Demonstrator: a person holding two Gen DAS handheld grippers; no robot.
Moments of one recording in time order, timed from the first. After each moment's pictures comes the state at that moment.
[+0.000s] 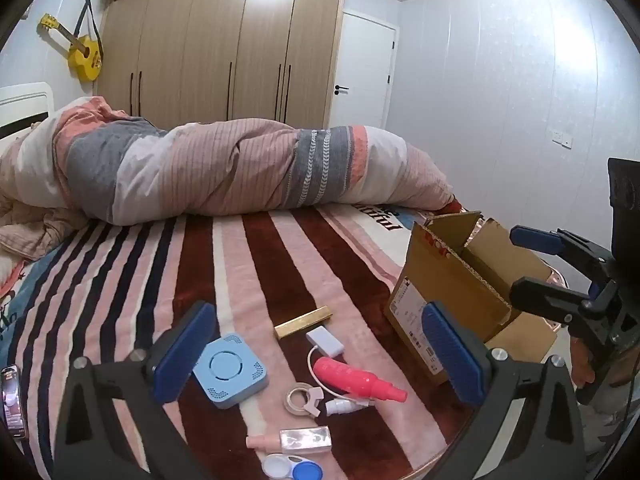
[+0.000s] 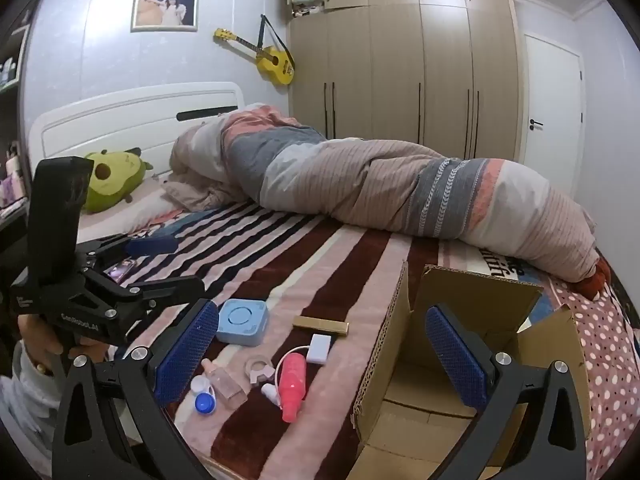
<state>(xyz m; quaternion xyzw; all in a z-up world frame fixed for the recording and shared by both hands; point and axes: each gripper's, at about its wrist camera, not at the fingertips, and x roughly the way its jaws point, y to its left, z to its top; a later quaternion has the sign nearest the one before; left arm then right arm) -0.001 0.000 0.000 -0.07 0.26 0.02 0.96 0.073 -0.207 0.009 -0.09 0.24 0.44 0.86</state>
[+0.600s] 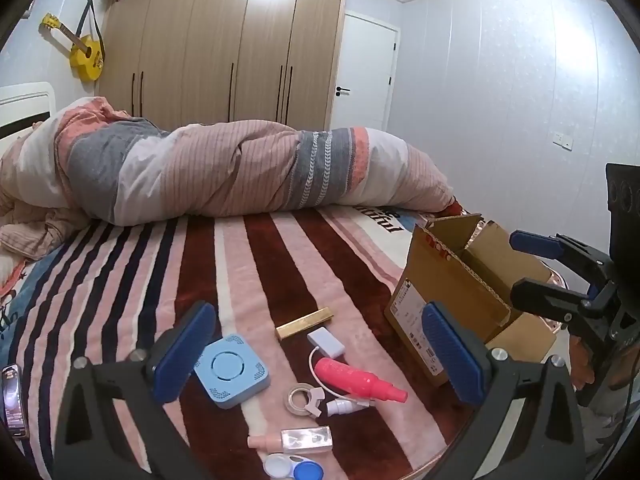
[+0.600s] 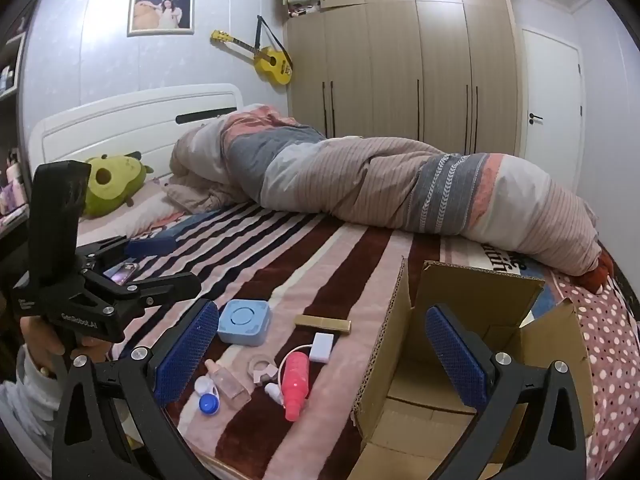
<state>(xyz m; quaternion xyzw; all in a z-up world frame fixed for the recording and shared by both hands) -0.003 -0.001 0.001 -0.07 0.25 0.02 0.96 0.072 -0.207 0.011 -0.10 0.23 0.44 0.86</state>
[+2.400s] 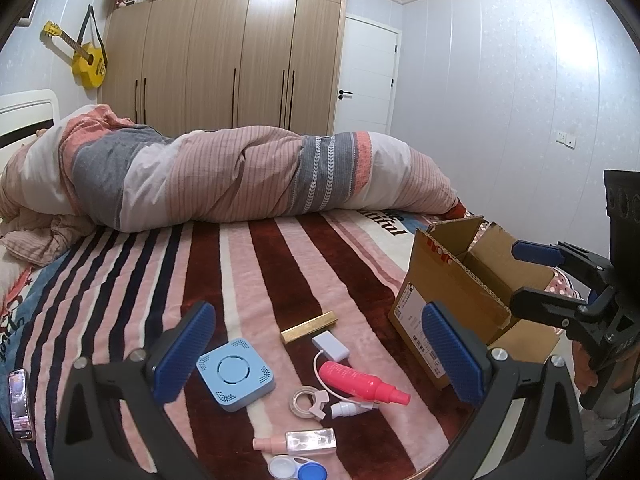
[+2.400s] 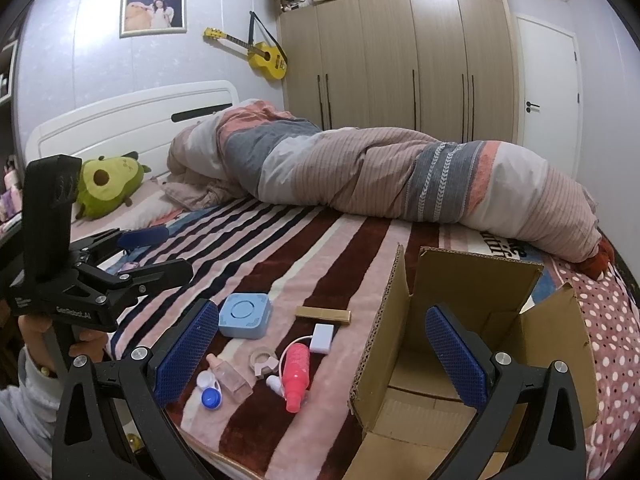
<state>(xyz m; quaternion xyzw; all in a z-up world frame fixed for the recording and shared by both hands) -0.005 0.001 0.007 -0.06 0.25 0.03 0.97 0.075 -0.212 0.001 -0.08 0.25 0.43 0.86</state>
